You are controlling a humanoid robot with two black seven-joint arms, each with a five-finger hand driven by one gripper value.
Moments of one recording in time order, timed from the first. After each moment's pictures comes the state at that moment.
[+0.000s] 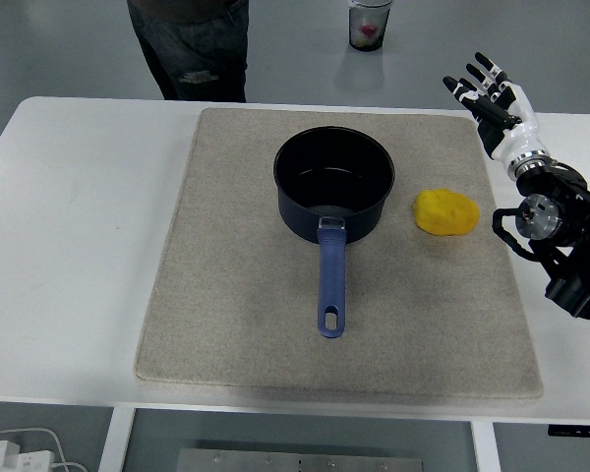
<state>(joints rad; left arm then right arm) 0.08 0.00 0.02 -0.11 0.05 -0.09 0.08 0.97 -0.10 0.60 0.35 -0.13 0.11 0.39</state>
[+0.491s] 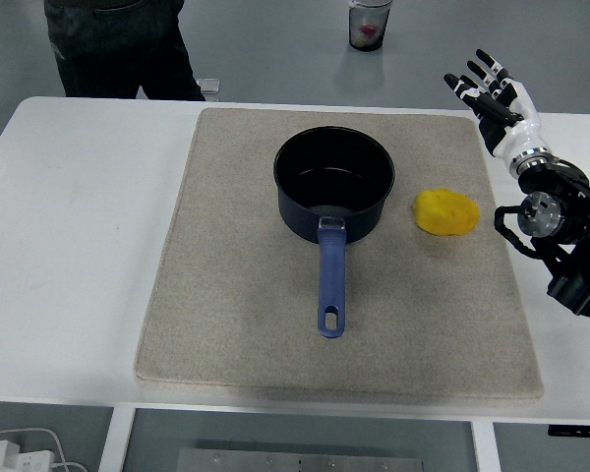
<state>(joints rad) 0.08 0.00 0.01 -0.11 0.05 -0.09 0.16 0.98 -0.11 0.60 0.35 -0.14 0.12 0.39</state>
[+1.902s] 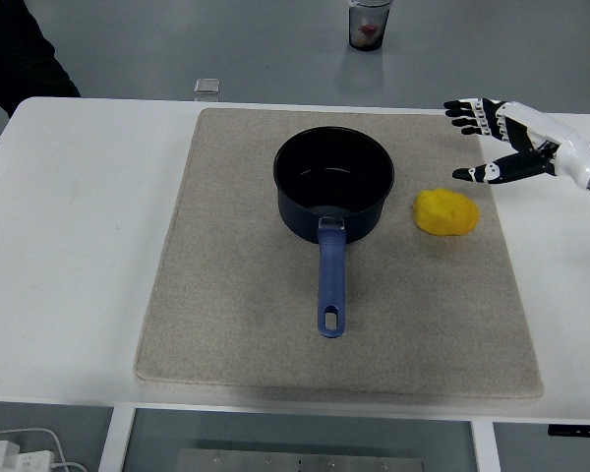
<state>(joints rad) 0.08 0.00 0.01 -0.10 0.05 -0.08 0.16 1.08 -0.63 0.06 0.89 -0.66 0.21 0.56</state>
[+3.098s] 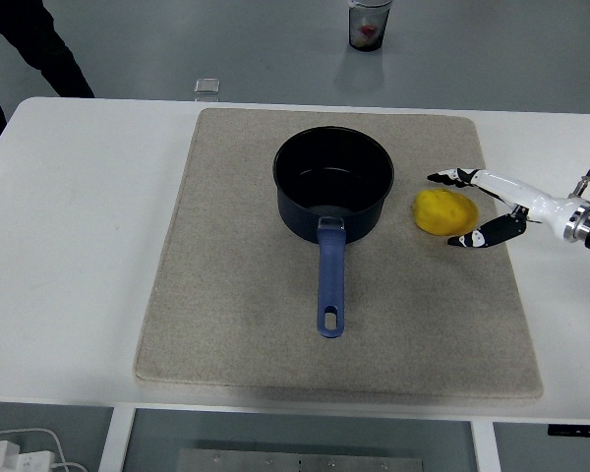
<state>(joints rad) 0.08 0.00 0.01 -0.10 0.05 -0.08 0.16 1.01 -0.57 -0.07 0.85 -0.93 -0.04 0.59</state>
